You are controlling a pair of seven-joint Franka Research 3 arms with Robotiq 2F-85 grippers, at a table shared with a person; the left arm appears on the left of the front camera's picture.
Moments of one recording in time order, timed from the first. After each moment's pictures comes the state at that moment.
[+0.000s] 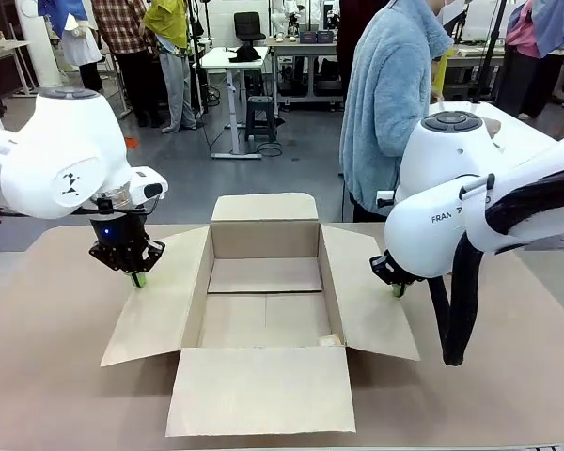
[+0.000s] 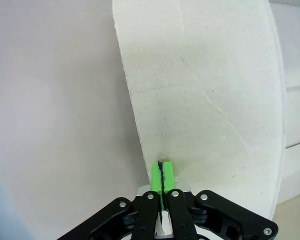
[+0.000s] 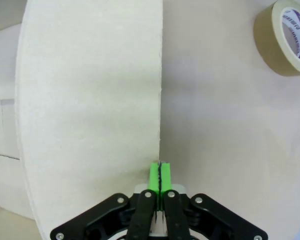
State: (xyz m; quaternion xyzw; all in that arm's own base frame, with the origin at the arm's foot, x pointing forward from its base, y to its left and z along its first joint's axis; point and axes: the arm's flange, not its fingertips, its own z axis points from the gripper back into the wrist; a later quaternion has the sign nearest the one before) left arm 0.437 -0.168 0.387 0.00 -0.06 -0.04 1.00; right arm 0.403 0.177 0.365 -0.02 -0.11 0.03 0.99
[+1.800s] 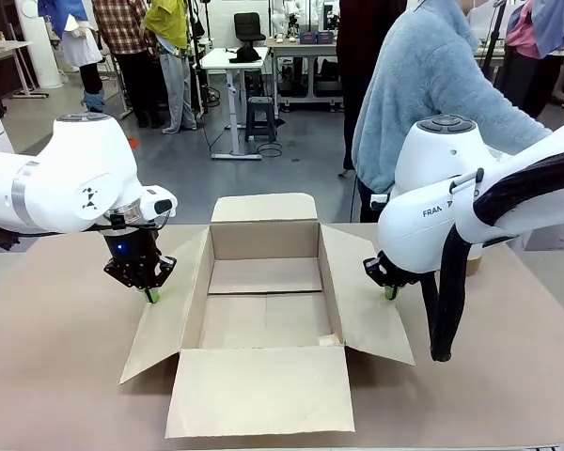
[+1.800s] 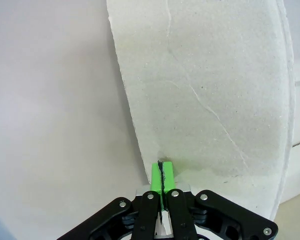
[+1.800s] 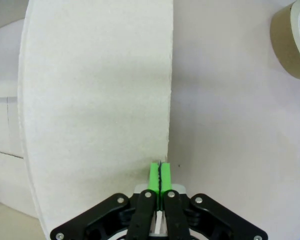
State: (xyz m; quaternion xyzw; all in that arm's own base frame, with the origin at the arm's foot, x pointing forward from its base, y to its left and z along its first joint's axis) left arm 0.442 -0.178 0.354 -0.03 -0.03 -0.04 1.00; right arm 0.408 0.184 0.361 0.00 -0.10 0.04 0.99
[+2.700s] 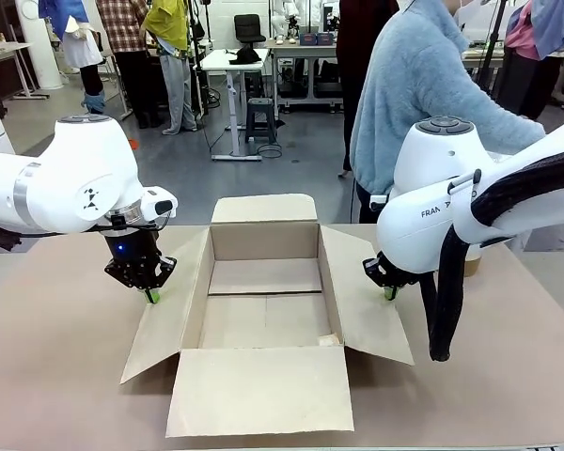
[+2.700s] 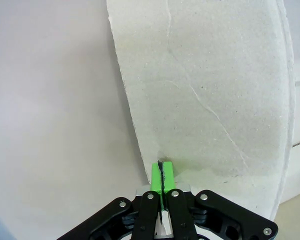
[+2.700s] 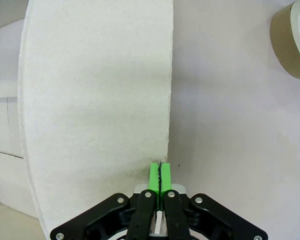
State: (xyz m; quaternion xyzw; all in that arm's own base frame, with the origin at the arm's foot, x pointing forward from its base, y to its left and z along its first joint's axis) left arm 0.442 -0.178 0.354 -0.03 -0.03 -0.04 1.00; right arm 0.408 0.184 0.361 0.00 -0.10 0.04 0.99
